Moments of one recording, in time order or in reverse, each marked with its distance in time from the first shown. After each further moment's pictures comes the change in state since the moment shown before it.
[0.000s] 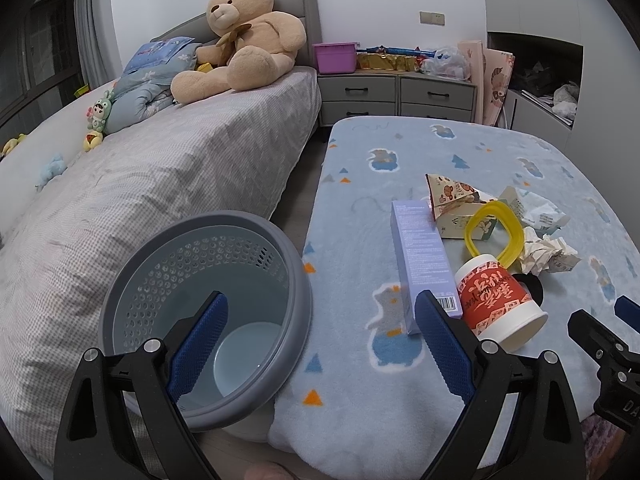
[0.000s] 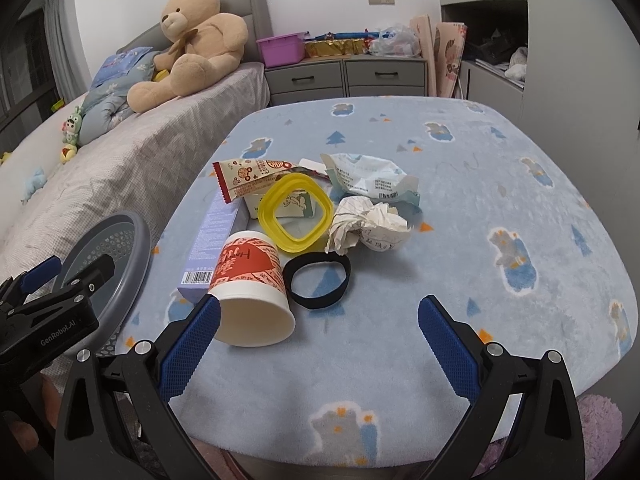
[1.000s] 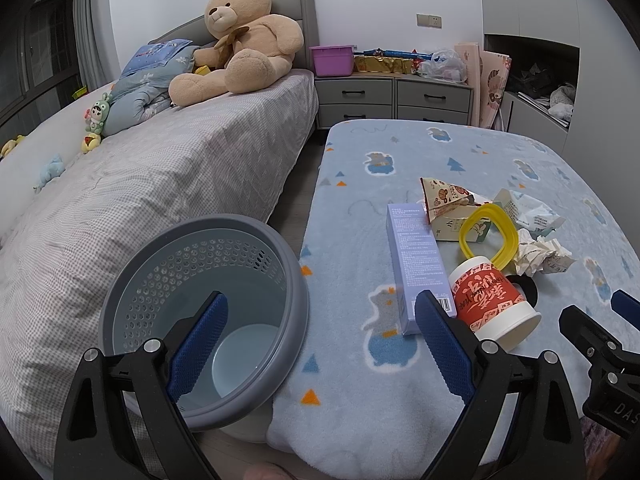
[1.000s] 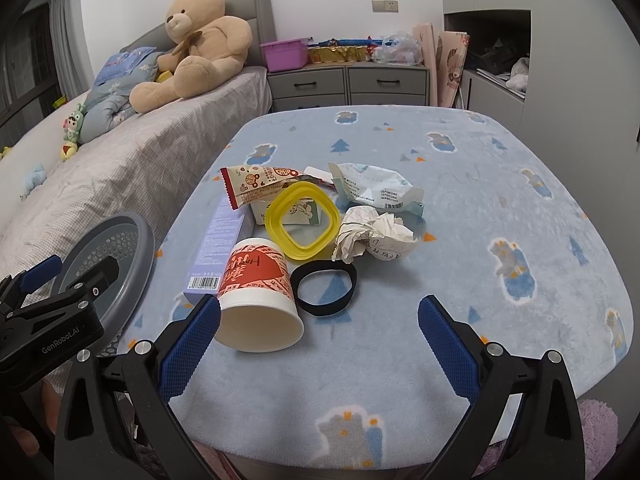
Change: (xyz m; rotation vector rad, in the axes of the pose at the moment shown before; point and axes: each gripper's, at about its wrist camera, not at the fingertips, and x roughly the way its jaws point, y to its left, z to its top) left arm -0.002 0.001 0.003 0.003 -0.003 -0.007; right arm -0.005 0.011 0.004 -0.026 -0.024 -0.014
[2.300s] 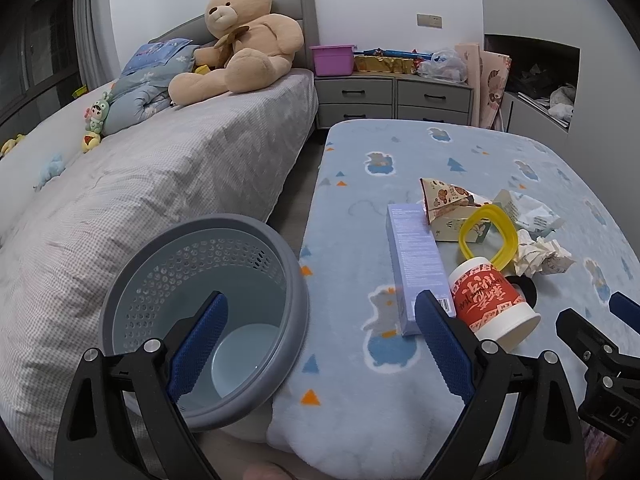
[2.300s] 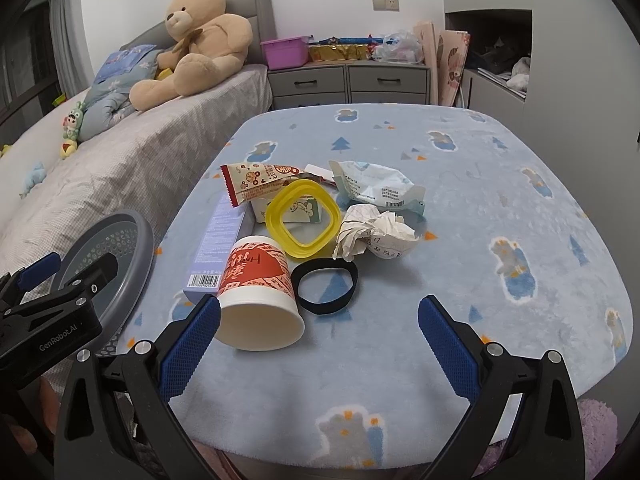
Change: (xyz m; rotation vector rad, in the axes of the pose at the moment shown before) left arm 0.000 0.000 0.001 0.000 0.001 0.000; right arm 0.006 0.003 -0.001 -0.001 0.012 -0.002
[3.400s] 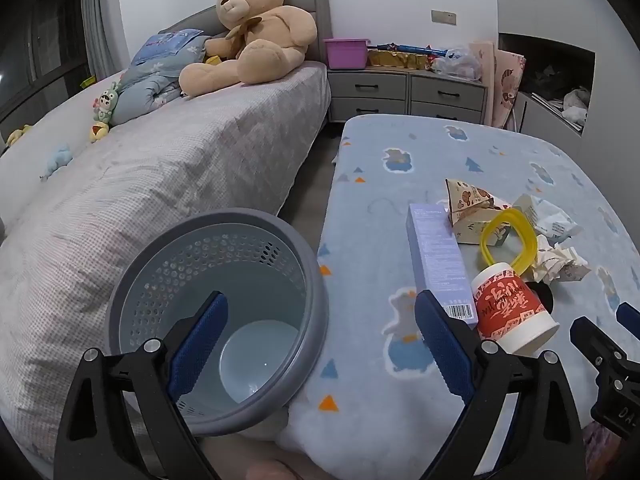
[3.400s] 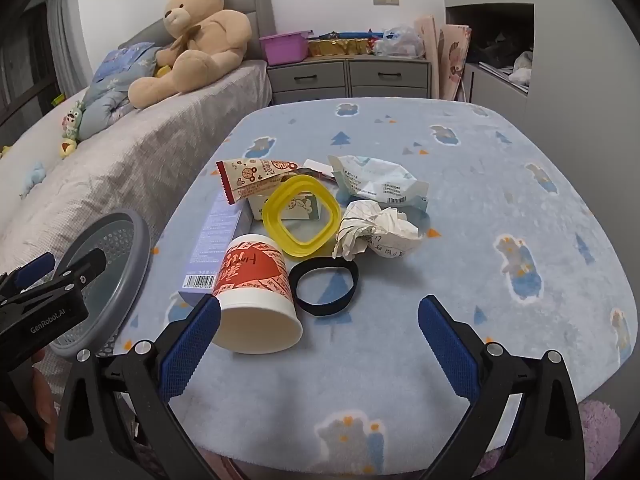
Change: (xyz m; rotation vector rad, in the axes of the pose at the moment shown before) left arm 0.011 0.014 0.005 -0.023 0.028 0.026; right arm 0.007 -0.004 0.003 0.009 0.014 0.012
